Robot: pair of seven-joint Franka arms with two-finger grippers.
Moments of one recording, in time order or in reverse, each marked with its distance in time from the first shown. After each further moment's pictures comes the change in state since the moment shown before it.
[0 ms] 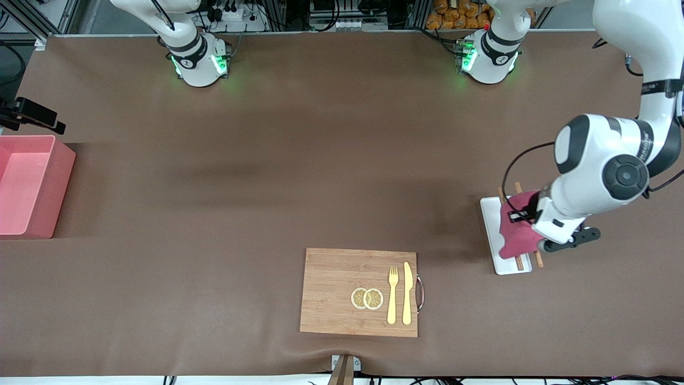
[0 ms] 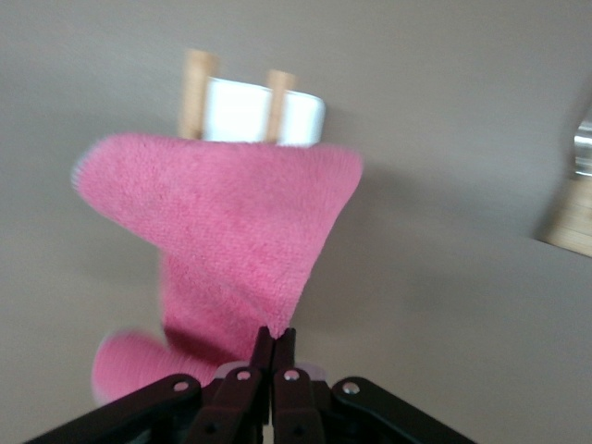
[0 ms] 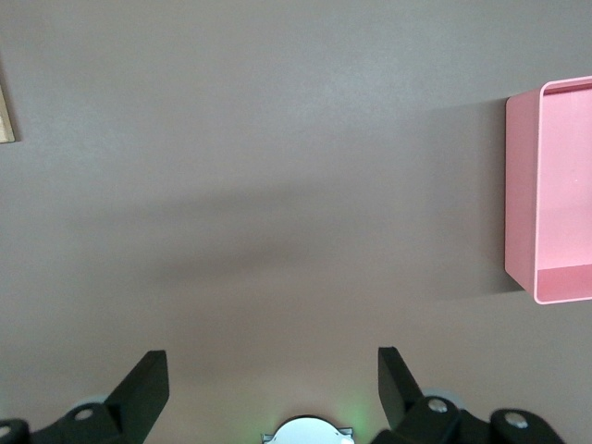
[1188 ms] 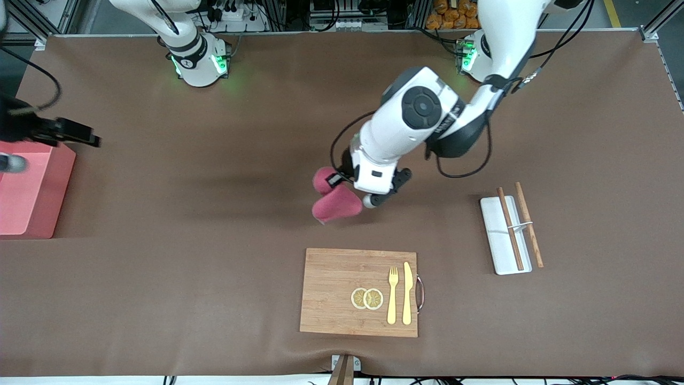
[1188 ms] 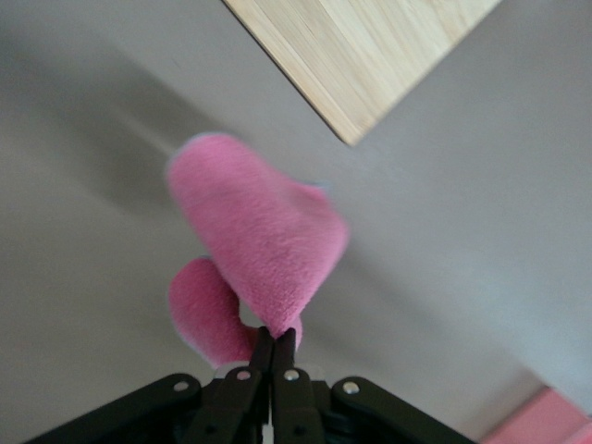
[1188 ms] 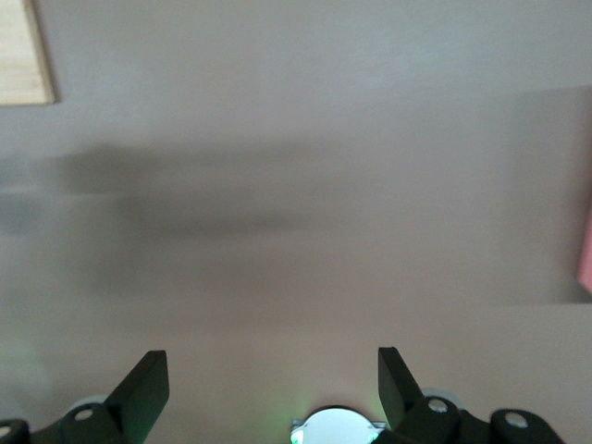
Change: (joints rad) left arm -0.445 0.199 -0.148 0.263 -0.245 0.302 -0.905; right arm 0.057 0.115 0.014 -0.007 0.115 0.002 0.000
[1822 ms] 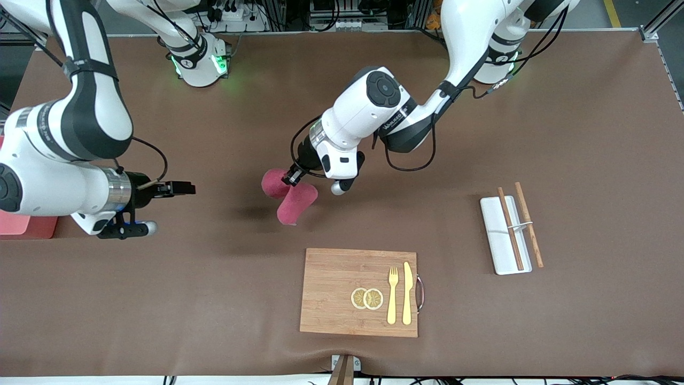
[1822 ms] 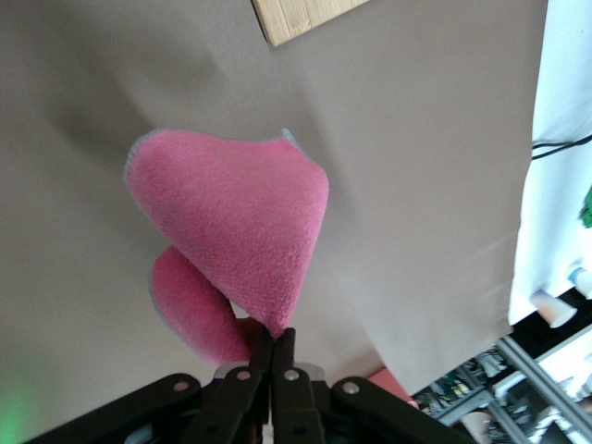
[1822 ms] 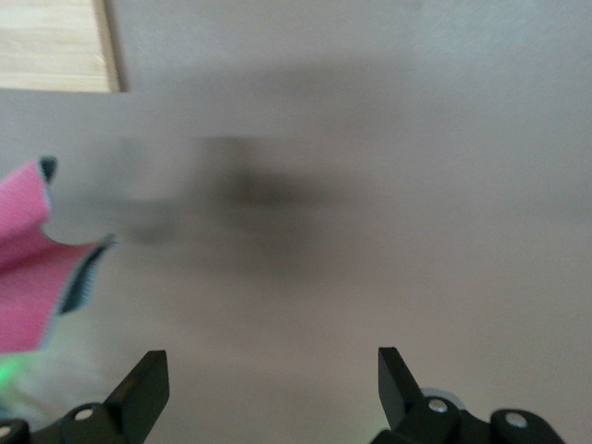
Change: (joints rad) left arm -0.115 0.092 0.001 0.042 -0.004 0.313 -0.346; right arm 0.123 0.260 -0.005 0.000 0.197 0.186 0.049
